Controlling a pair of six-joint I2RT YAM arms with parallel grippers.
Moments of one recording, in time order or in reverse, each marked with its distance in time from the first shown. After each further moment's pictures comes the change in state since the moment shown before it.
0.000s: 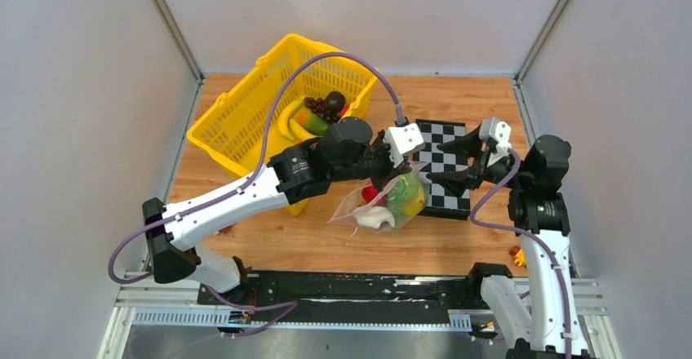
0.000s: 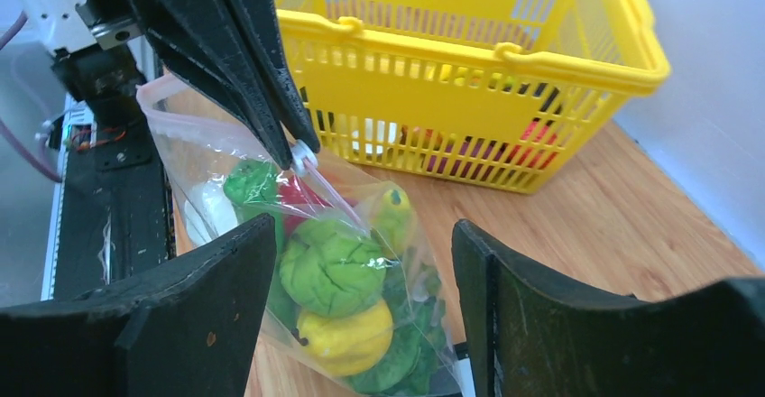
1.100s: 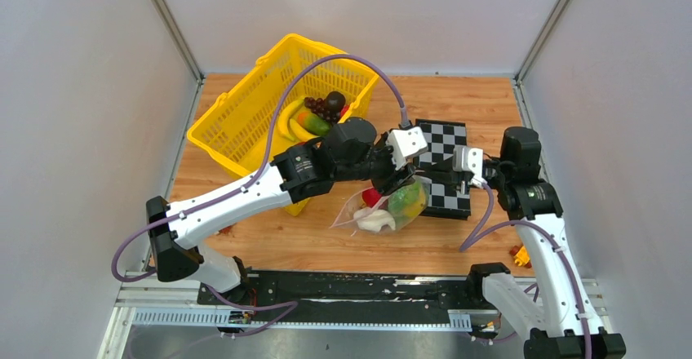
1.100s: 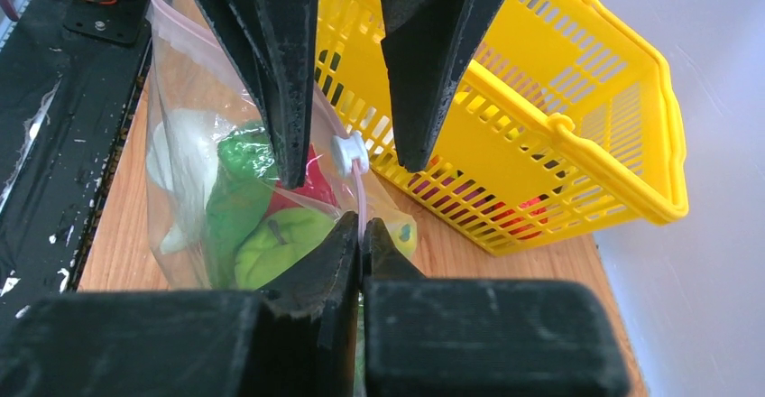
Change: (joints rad) left arm 0.000 0.024 0.019 -0.039 0.024 0.021; right arm 0.204 0.115 0.061 -0.342 -0.044 -0.779
